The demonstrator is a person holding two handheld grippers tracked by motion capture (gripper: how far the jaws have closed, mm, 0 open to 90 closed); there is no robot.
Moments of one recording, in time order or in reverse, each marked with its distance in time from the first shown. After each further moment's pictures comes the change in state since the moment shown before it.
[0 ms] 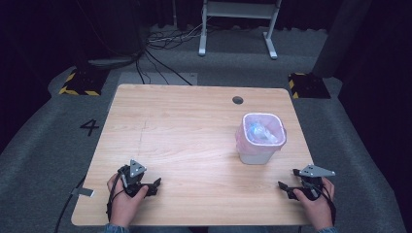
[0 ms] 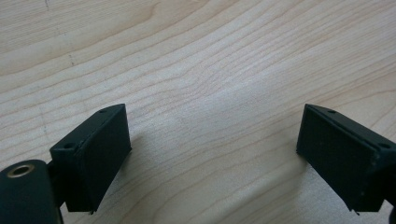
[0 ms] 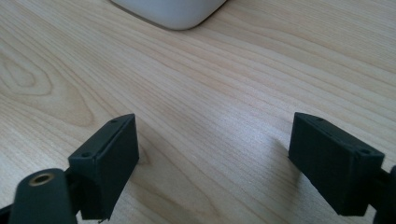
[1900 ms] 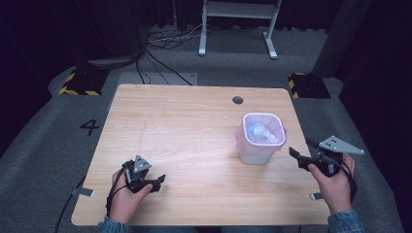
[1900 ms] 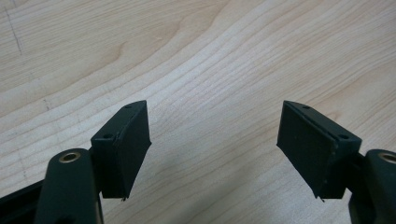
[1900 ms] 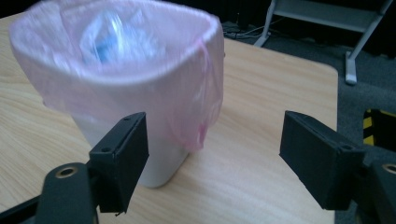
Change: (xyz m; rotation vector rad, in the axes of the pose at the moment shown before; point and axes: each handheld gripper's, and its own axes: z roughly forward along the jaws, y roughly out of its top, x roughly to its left) left arm -0.010 0.023 -0.009 -0.002 -0.081 0.039; right arm -0.010 0.096 -0.062 -0.266 -0.119 0.030
